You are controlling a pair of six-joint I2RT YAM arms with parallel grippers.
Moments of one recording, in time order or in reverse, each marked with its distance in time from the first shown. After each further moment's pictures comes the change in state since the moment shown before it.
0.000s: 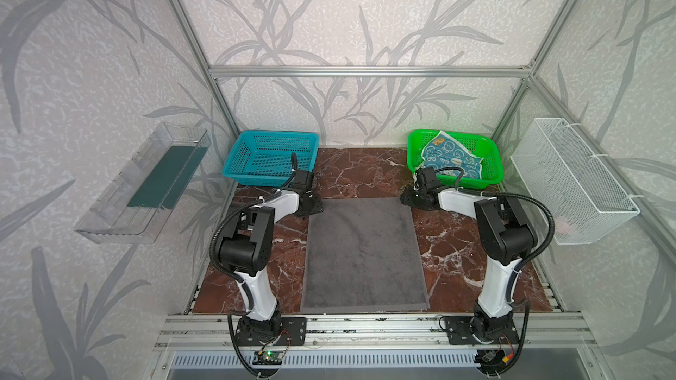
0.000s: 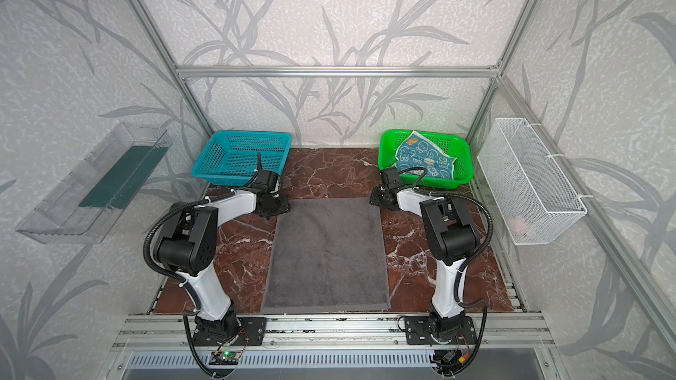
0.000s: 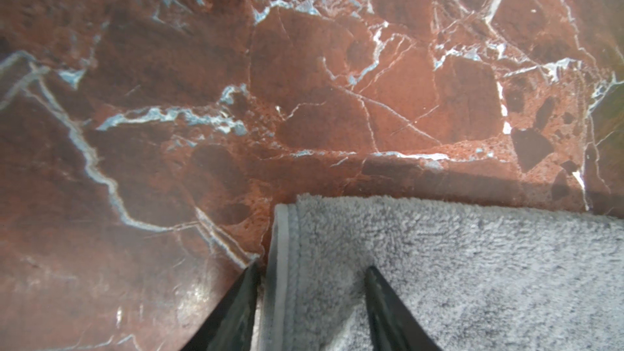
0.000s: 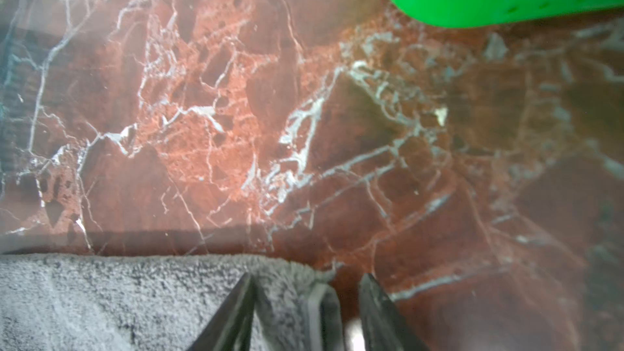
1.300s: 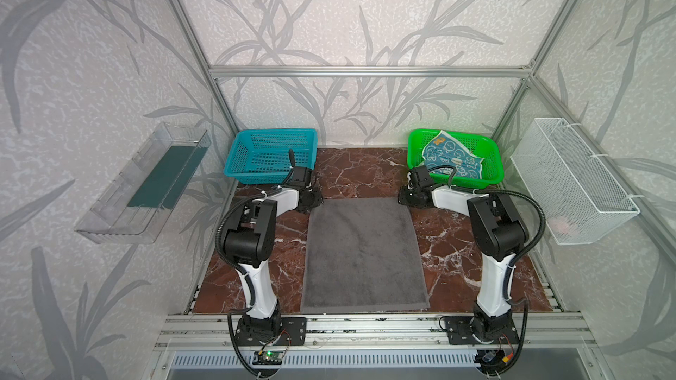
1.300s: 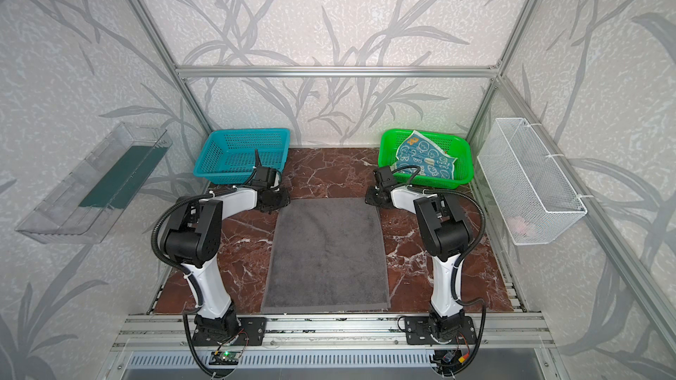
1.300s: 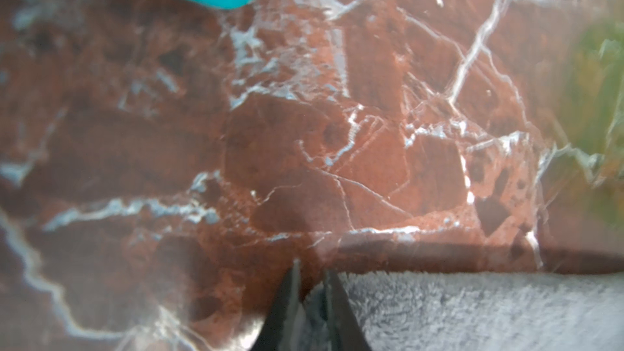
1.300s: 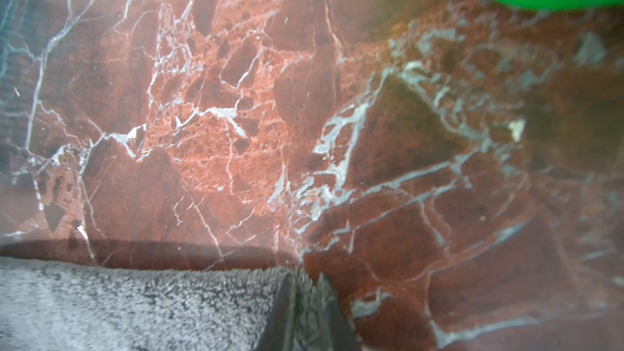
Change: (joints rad) left arm 0.024 0.081 0.050 0.118 0.092 -0.035; right arm 0.038 0.056 0.064 -0.026 0.015 -0.001
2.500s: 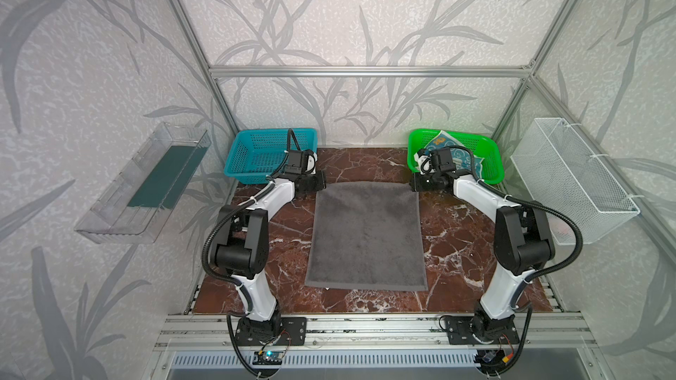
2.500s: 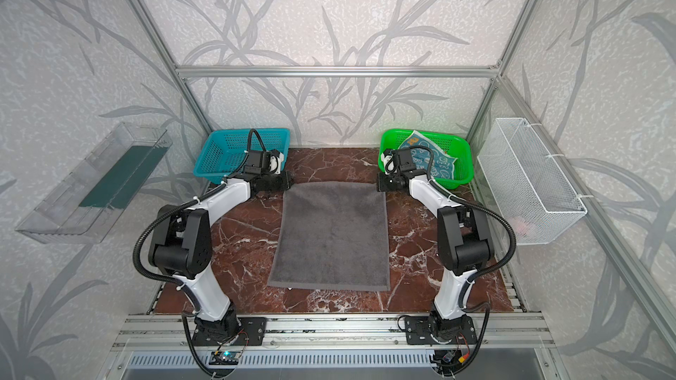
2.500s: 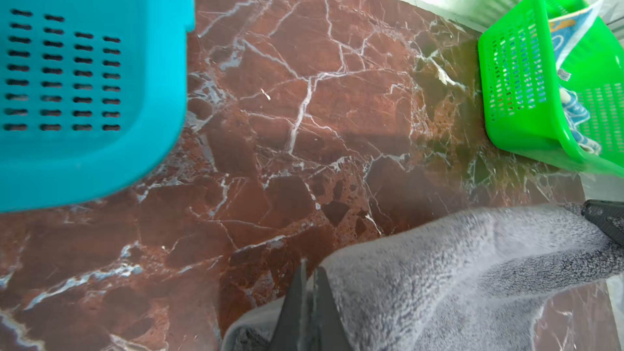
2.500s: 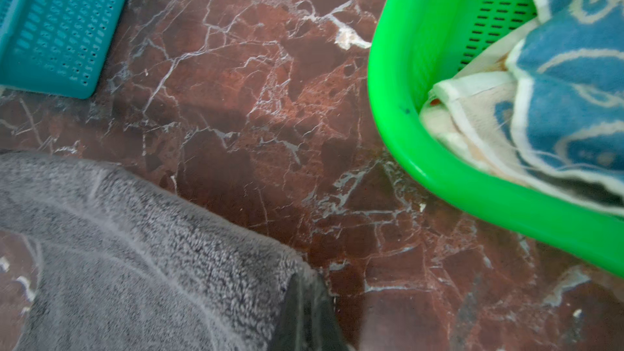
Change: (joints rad) left arm 0.000 -0.131 0.111 -0.063 0.198 0.134; right arm -0.113 -0.211 0.064 -0.190 -0.189 -0.374
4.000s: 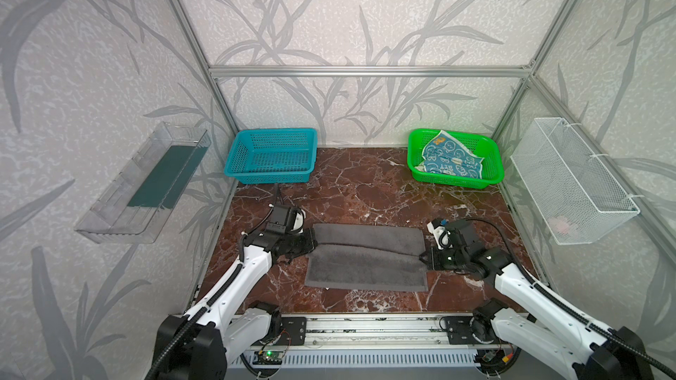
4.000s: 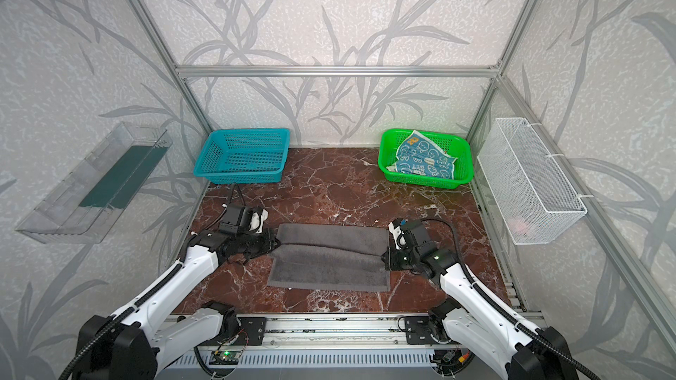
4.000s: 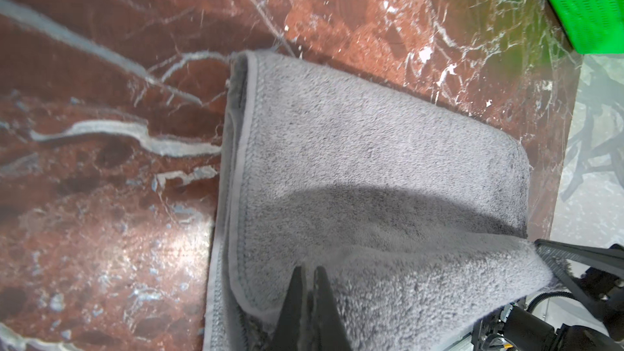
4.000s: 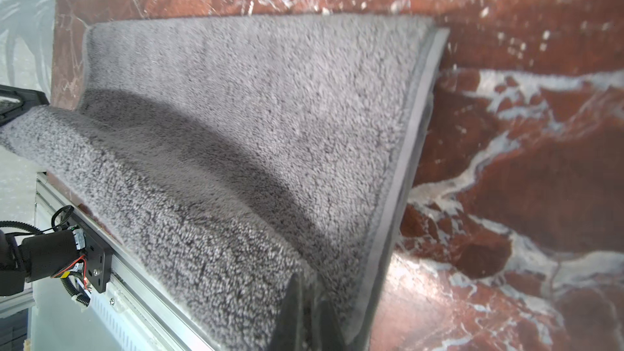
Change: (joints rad) left arm -0.087 -0.735 -0.608 -0.352 0.008 -0.229; right arm 0.243 -0.914 -0.837 -0.185 -0.021 0.335
